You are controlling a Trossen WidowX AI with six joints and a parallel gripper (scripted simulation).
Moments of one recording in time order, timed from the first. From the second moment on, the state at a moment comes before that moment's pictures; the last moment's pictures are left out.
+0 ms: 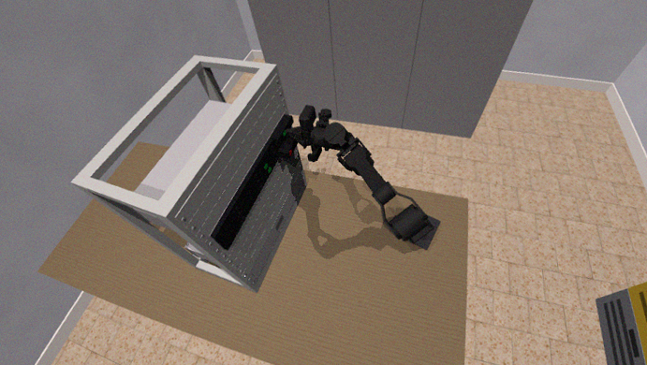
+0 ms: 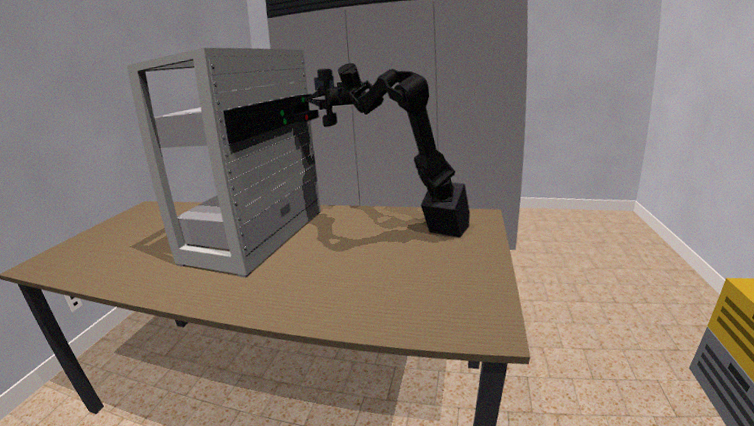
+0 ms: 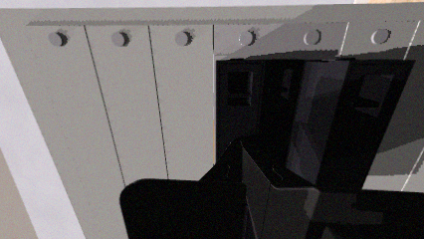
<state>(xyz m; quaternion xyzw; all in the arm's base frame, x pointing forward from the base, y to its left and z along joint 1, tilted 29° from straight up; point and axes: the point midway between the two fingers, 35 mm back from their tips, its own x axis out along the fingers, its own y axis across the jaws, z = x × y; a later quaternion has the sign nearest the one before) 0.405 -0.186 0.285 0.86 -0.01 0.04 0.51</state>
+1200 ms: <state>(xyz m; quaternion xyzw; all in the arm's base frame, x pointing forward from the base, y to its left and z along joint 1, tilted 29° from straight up) 0.408 -0.186 0.285 0.86 -0.01 0.04 0.50</state>
